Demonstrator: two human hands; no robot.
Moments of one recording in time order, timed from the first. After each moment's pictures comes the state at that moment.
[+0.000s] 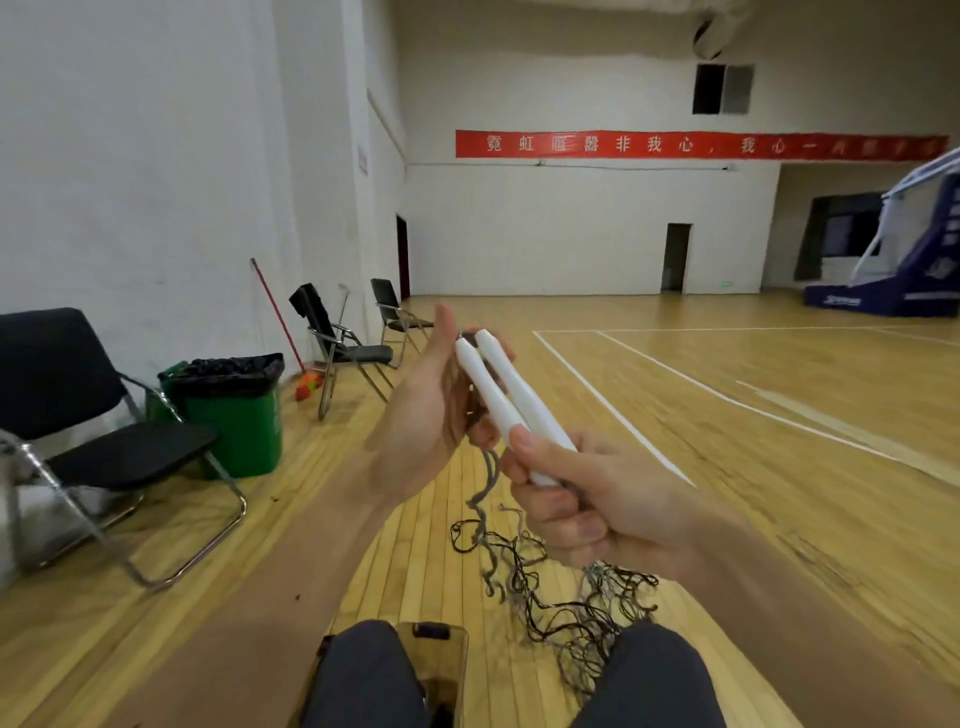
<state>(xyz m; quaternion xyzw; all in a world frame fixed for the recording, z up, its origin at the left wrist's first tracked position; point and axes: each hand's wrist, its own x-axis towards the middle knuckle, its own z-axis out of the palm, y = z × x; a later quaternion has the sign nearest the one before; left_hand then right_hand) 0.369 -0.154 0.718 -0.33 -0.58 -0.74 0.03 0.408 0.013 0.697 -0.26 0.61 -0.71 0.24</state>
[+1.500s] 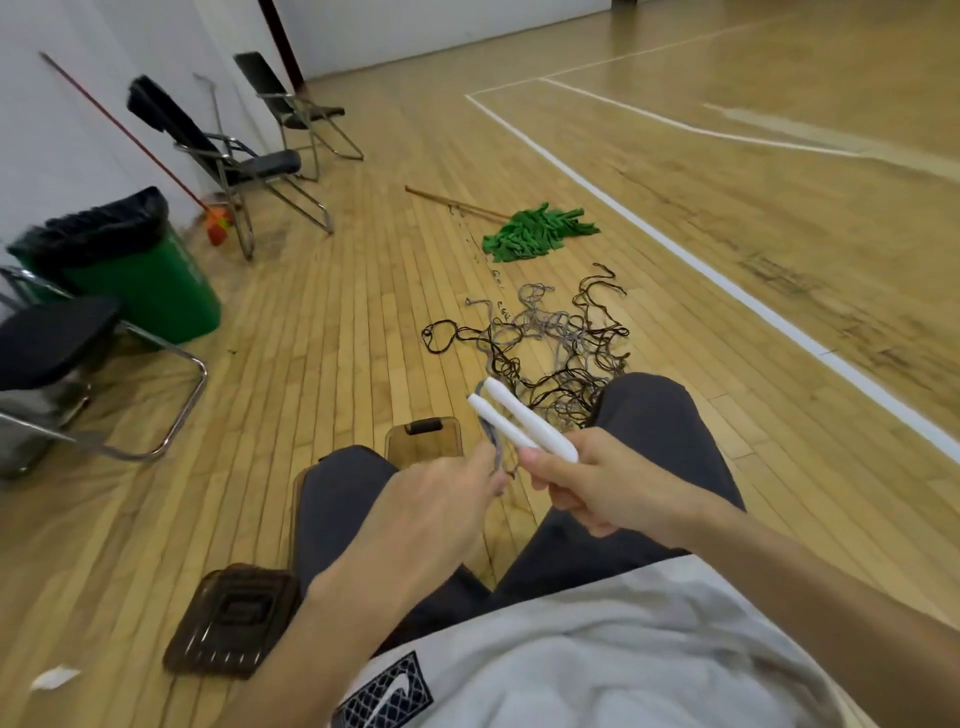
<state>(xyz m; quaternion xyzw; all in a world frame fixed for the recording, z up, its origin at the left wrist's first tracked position) 0.376 -0.154 0.486 -0.32 -0.94 -0.07 0.09 0.382 0.039 0.470 -0.02 0.76 -0.62 0.21</state>
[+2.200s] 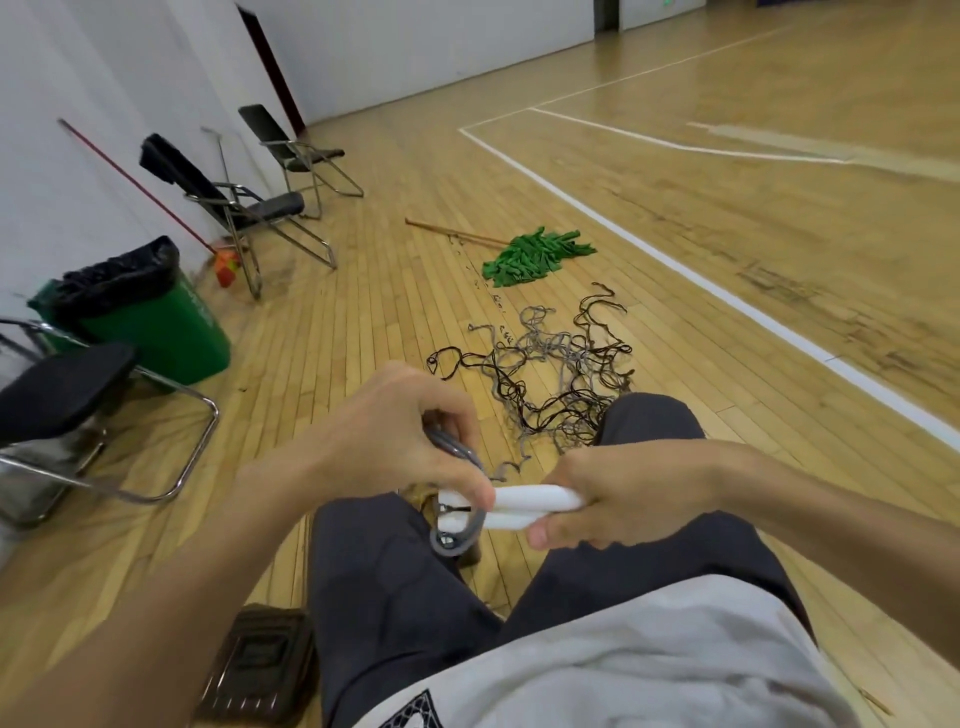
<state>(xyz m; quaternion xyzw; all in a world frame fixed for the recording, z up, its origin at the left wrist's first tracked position) 0.325 -0.167 0.581 -0.44 -0.86 -0.26 -0.08 0.373 0.055 0.526 -0.24 0.87 -0.30 0.30</state>
